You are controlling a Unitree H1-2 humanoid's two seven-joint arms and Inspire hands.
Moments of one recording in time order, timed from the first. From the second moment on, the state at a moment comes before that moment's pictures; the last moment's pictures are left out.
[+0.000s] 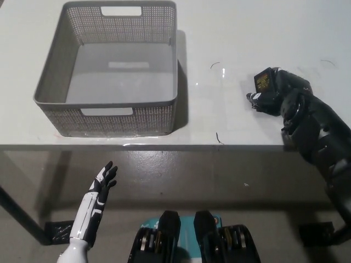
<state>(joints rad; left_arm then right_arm) -0.04 0.10 -0.02 0.19 0.11 -0.39 -0.02 -1.16 -0.18 0.41 1.44 -0.51 0.17 -0.10</state>
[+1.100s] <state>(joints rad) -0.06 0.11 -0.02 0.19 0.11 -0.39 -0.02 -1.18 -0.18 0.28 1.40 -0.43 -0.12 -0.46</state>
